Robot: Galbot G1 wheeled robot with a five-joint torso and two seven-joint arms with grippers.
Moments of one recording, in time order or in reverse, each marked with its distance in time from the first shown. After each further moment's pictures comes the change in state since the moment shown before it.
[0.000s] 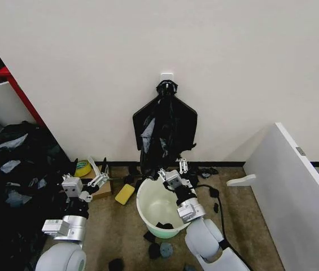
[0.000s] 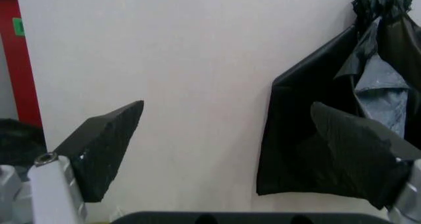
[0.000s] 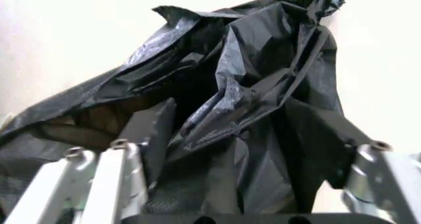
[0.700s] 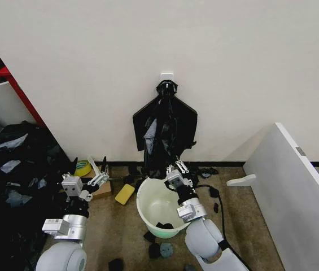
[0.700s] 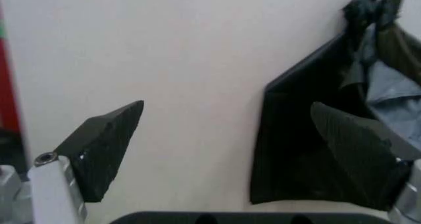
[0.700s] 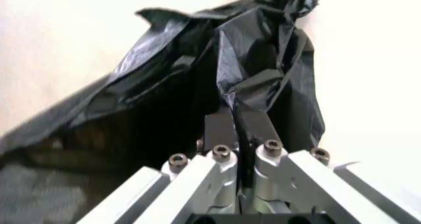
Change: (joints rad) left arm -0.049 0.043 0.023 0.022 -0.046 0.002 0.012; right arm -0.022 -0.008 0.012 0.027 0.029 0.010 0.041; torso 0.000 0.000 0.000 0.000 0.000
